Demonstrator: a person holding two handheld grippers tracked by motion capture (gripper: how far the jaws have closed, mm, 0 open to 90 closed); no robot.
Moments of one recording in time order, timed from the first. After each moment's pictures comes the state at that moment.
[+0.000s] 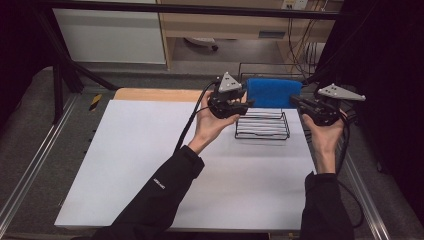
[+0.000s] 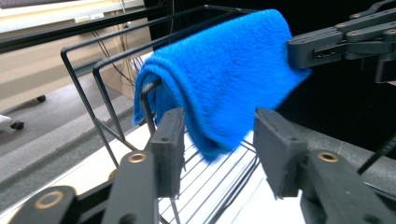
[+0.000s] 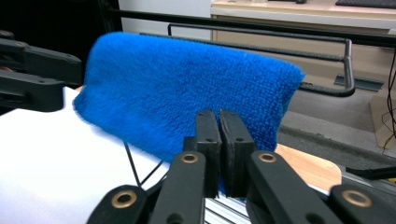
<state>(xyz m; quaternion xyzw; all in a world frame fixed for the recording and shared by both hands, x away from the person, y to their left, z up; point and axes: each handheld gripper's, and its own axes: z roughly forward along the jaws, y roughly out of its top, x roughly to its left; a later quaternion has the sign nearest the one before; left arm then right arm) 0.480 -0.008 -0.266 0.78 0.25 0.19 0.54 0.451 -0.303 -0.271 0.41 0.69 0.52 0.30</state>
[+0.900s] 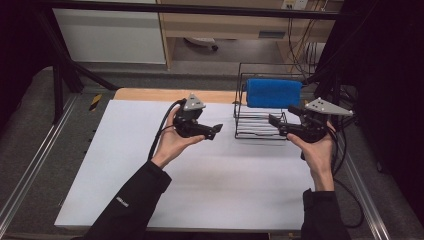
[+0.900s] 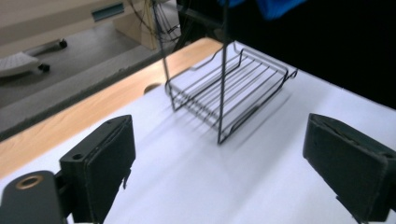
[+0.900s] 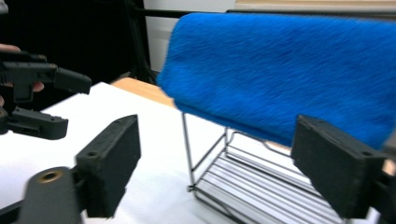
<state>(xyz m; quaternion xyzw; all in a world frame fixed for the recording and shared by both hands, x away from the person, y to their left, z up) 0.449 0.086 -0.309 0.81 0.31 0.19 0.47 0.413 -0.263 -0.283 0.40 0.69 0.54 0.26</state>
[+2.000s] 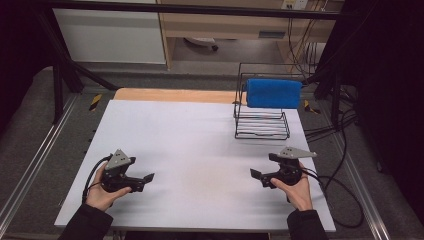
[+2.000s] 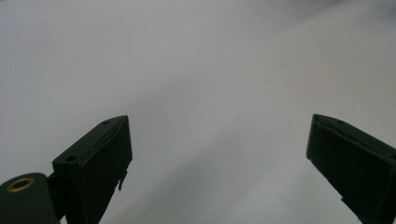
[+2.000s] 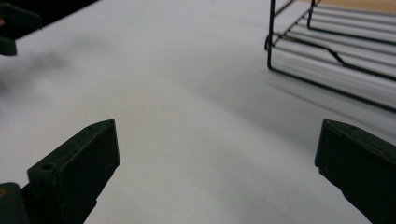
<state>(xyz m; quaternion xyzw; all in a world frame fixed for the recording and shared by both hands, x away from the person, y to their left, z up) 0.359 0.264 -0.425 0.81 0.38 0.17 0.42 0.371 -0.245 -0.415 0.40 0.77 0.47 0.13</state>
